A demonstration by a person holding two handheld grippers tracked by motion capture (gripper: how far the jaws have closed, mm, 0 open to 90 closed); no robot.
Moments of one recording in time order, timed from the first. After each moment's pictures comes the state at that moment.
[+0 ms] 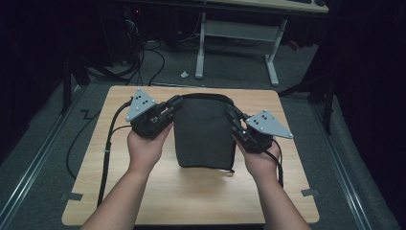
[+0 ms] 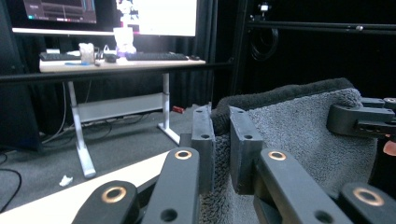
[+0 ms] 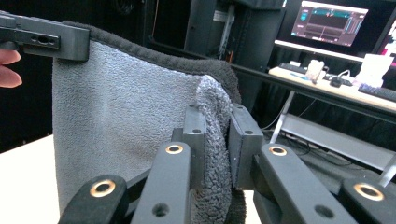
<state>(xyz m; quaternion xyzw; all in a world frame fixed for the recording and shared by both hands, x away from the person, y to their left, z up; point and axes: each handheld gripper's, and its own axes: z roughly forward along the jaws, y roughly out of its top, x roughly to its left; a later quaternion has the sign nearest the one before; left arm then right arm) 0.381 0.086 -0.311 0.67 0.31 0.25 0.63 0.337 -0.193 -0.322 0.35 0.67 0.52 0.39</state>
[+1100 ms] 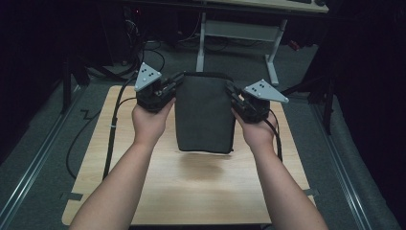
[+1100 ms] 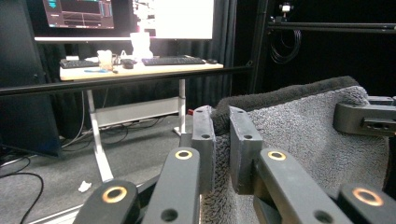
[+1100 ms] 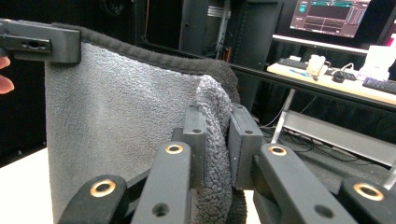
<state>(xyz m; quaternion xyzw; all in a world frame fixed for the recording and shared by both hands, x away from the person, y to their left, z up) 0.445 0.078 -0.296 0.67 0.32 0.27 0.61 0.407 -0.198 -0.303 0.37 0.67 0.52 0.38</state>
